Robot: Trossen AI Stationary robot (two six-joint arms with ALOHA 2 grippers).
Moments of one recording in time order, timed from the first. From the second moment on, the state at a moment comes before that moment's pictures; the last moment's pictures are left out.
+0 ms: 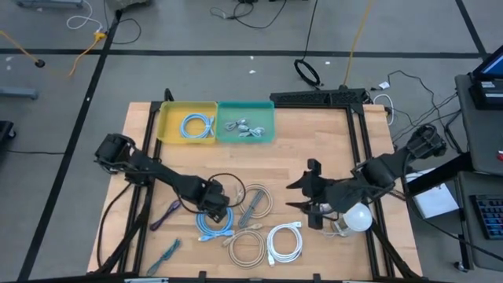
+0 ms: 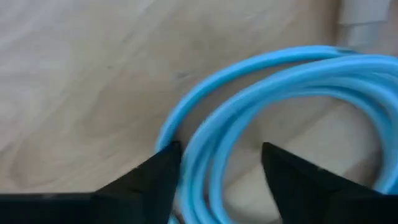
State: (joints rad) left arm -0.36 1.76 0.92 -0.64 0.08 -1.24; right arm 0.54 1.37 1.50 -0.78 0.45 0.42
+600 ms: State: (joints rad) left arm -0.40 1.49 1.16 -1.30 -0.08 -1.50; right arm 0.55 1.33 1.50 -0.74 0.55 0.34
